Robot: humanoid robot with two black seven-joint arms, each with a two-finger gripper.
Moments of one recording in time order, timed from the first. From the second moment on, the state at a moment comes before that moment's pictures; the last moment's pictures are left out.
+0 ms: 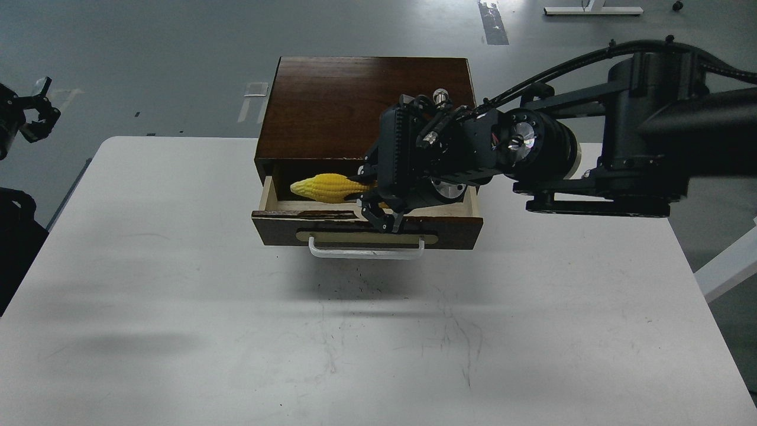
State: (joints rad) left arm -0.86 0.62 -0.52 -0.33 -0.25 -0.49 -0.37; right arm 1.79 -0.22 -0.52 1.38 -1.80 0.05 0.13
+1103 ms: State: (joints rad) left arm -0.90 0.67 -0.50 -0.36 -0.21 -0.49 -0.27; right arm 1.71 -0.50 -0.16 1.28 -0.91 0.05 0.13
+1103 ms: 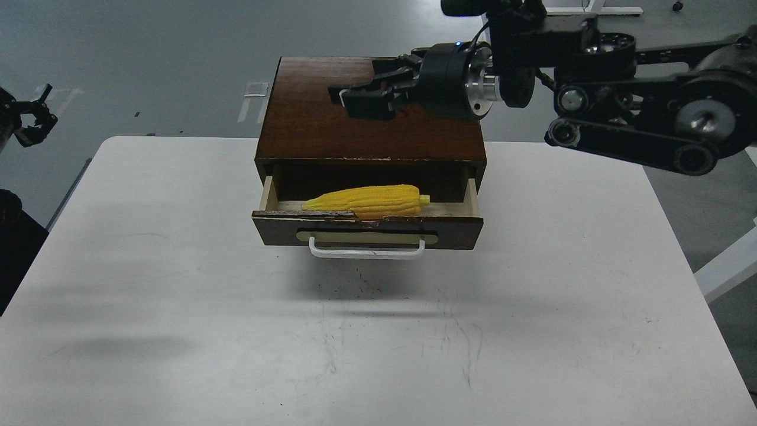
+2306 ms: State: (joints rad) left arm -1.12 0.70 -0.50 -1.57 1.15 -0.49 -0.28; right arm 1.08 -0.76 0.38 0.71 0.16 0.49 0.14
